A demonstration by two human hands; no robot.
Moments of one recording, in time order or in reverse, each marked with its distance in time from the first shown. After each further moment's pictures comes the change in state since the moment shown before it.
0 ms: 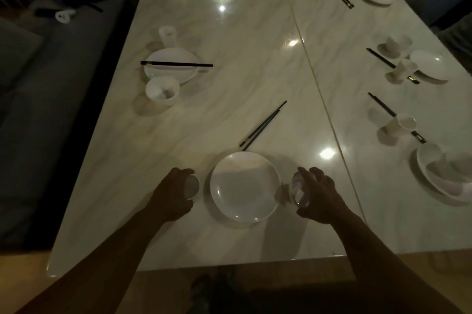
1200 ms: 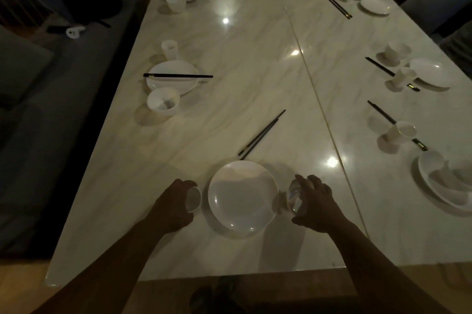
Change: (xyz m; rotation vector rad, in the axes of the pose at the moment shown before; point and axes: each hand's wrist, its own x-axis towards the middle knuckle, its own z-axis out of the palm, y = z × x) left_hand -0.001 0.008 0.006 -0.006 -0.035 -0.019; right_hand 0.008 0.007 0.008 -0.005 0.001 0.007
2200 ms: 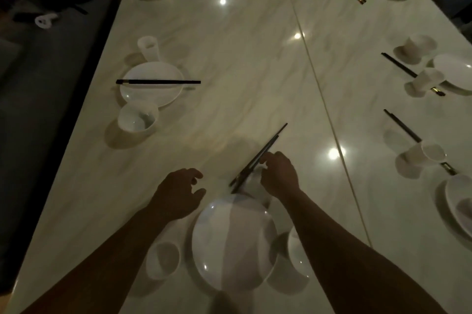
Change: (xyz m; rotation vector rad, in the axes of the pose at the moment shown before) left_hand 0.148 0.041 -0.017 0.002 0.037 0.026; right_hand 0.177 -0.088 -0.045 0.280 0.144 0.088
